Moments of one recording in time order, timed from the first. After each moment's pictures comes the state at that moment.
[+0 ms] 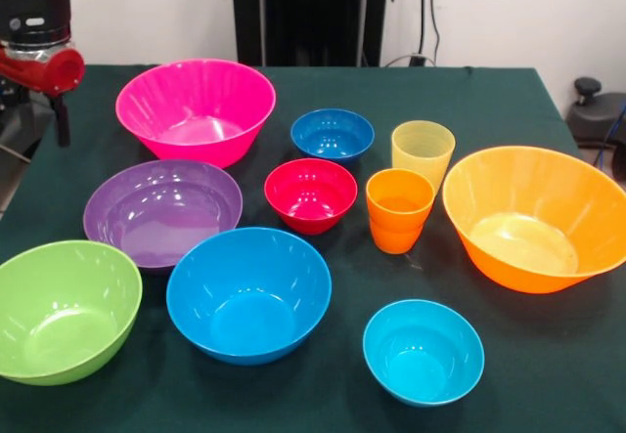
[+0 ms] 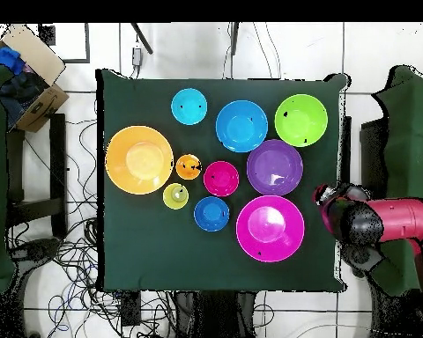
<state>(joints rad) -1.25 -0.58 0.85 1.71 -1.10 0.79 -0.71</state>
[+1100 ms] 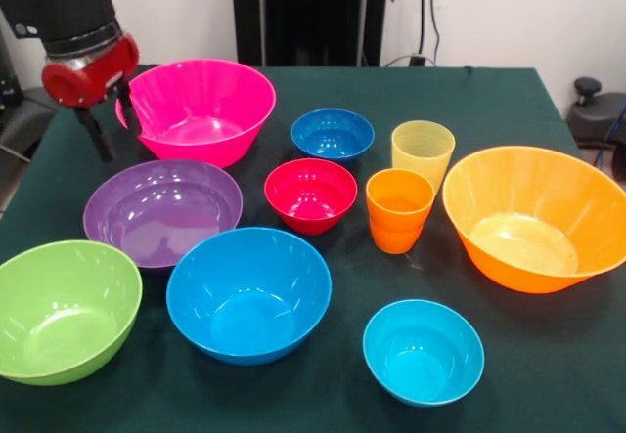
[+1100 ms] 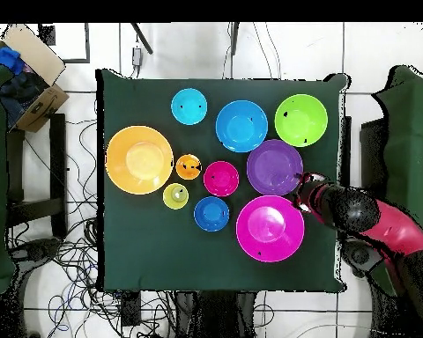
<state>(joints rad) -1.07 -0.55 0.53 1.71 -0.41 0.55 0.17</state>
